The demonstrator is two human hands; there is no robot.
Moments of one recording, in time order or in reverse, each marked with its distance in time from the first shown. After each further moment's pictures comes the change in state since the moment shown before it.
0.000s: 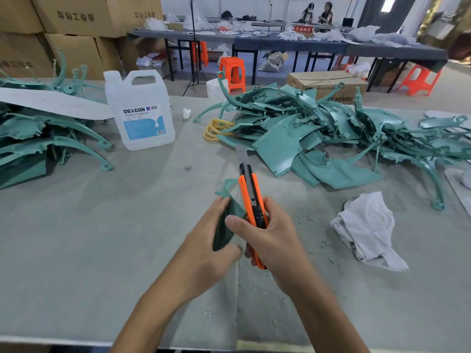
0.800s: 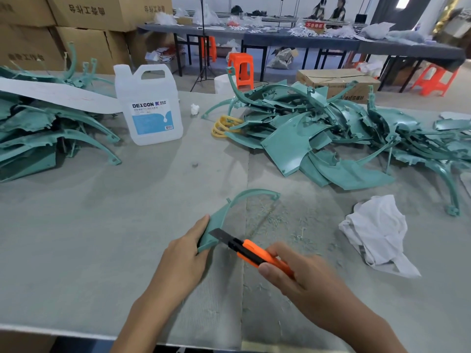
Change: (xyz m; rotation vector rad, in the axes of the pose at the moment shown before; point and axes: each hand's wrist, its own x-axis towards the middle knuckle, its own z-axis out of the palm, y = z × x) left_hand -0.012 -0.058 -0.013 0.388 0.208 -0.252; right_hand -0.036 0.027 -0.056 -0.860 -0.293 -0.095
